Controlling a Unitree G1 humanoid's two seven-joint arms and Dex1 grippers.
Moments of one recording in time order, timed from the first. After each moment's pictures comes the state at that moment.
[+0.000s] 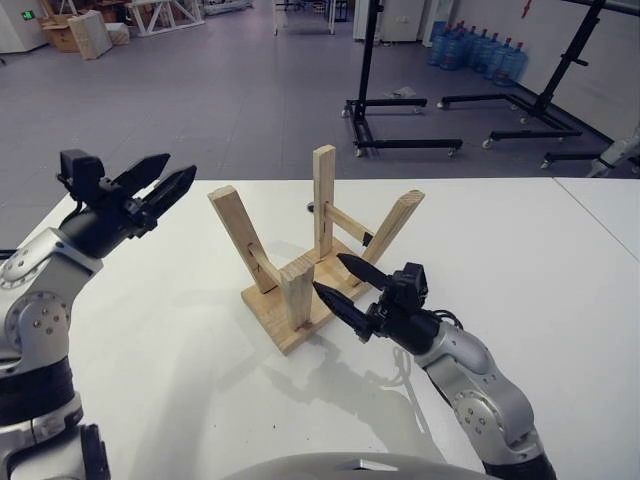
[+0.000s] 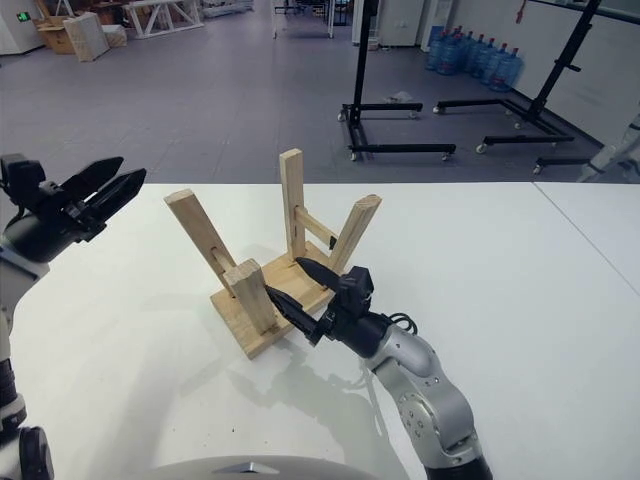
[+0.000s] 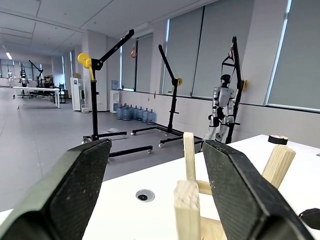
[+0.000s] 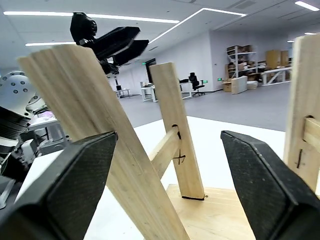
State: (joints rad) left arm -0.22 0.61 0.47 -0.29 -0.81 0.60 -0.67; right arm 0.10 -0.28 0.20 -0.51 0.56 0.29 0.62
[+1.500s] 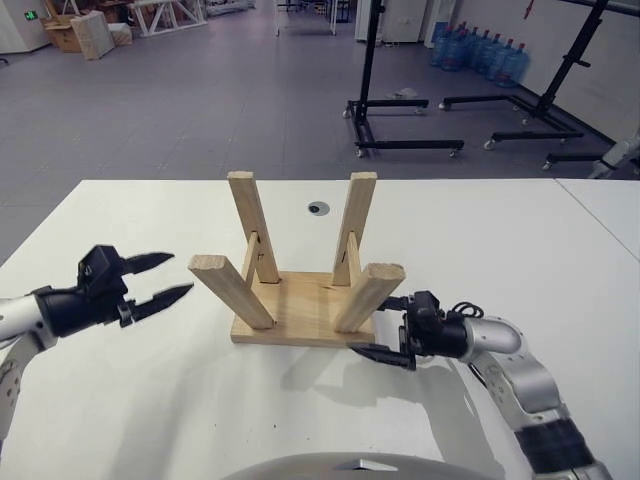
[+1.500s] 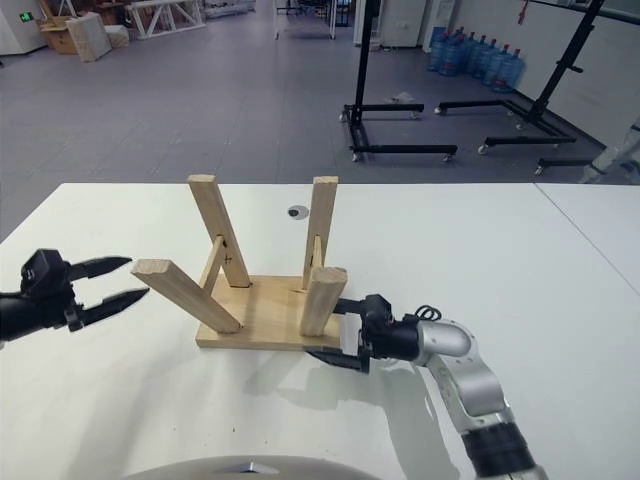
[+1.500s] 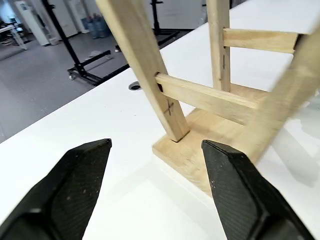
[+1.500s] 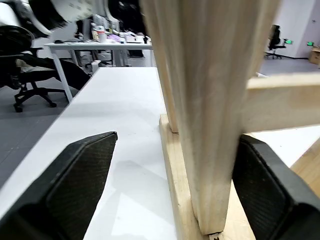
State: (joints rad) left arm 0.23 0.87 0.43 -0.36 -0.54 0.31 -1.07; right arm 0.05 -0.49 0.10 -0.19 0.45 0.11 1.21
